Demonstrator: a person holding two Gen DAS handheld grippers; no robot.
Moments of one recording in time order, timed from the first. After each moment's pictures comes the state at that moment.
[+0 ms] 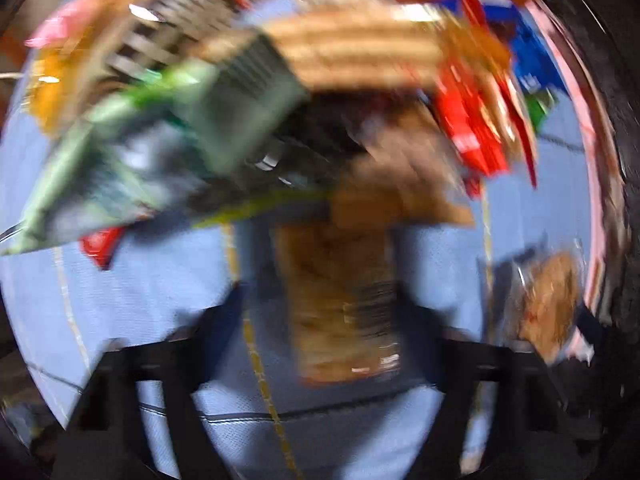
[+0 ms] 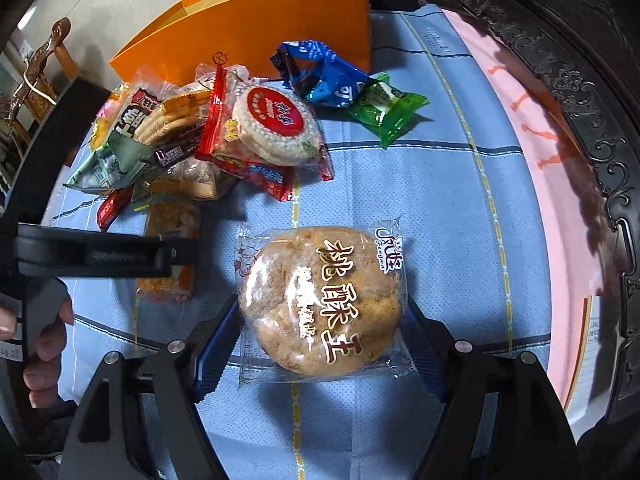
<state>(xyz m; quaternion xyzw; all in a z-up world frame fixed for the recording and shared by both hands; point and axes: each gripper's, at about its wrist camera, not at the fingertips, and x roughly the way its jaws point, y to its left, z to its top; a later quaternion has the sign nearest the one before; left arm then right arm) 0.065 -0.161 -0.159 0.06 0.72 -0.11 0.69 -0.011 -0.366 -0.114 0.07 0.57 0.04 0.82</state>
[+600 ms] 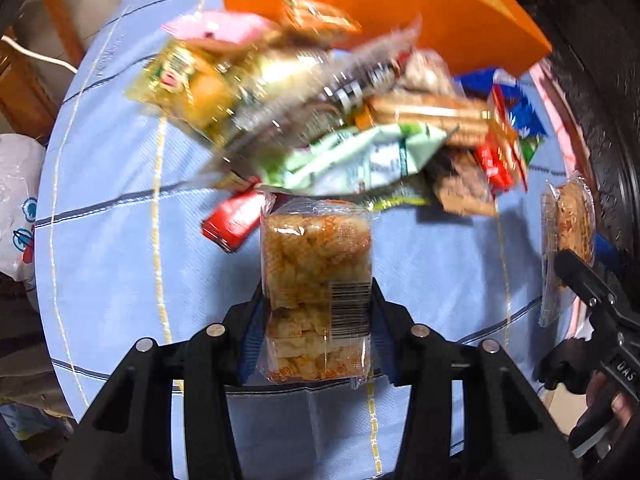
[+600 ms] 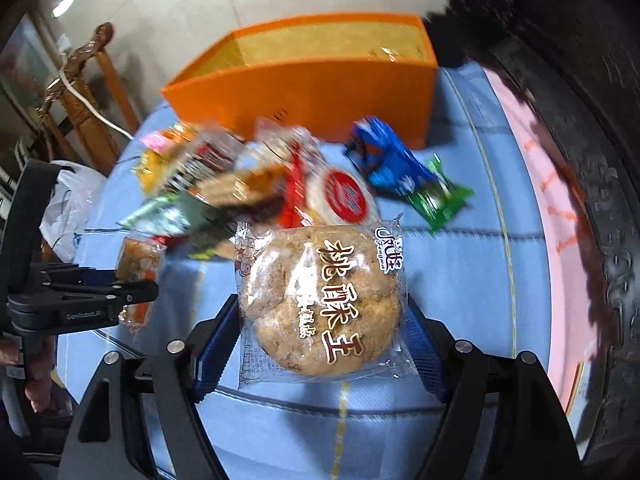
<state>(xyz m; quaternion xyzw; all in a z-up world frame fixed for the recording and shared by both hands) 0.054 -0.071 -0.100 0.01 0.67 -0.10 0.74 0.017 -0.328 -0.055 0.04 0.51 0.10 0.85</state>
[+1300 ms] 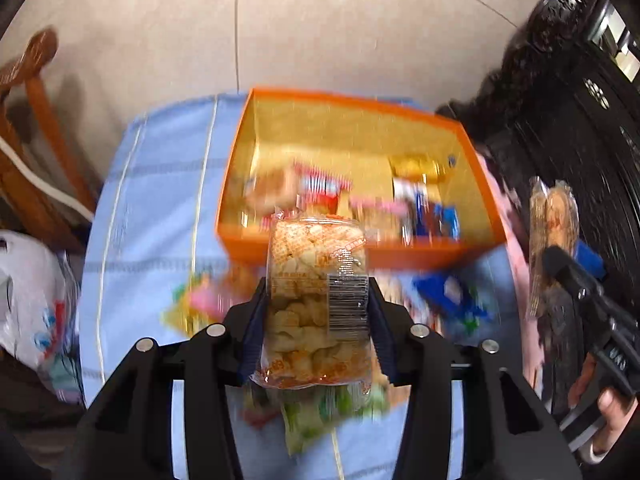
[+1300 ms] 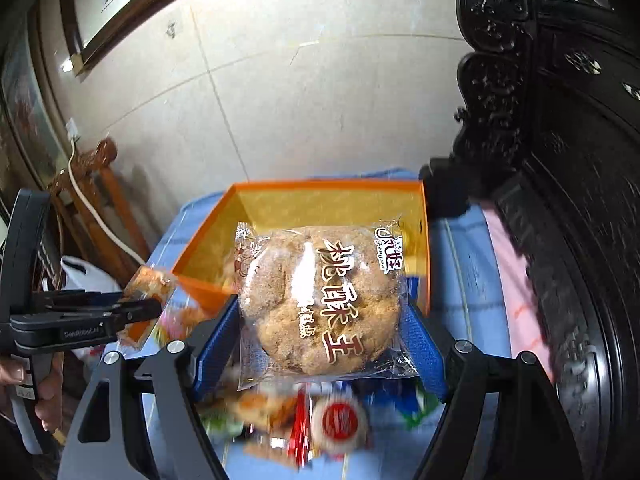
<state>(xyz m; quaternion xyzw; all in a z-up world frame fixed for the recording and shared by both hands) 0.198 -0.078 0.032 0.00 0.54 -0.12 0.84 0.146 -0.354 0.057 0.08 0.37 0.09 0.92</state>
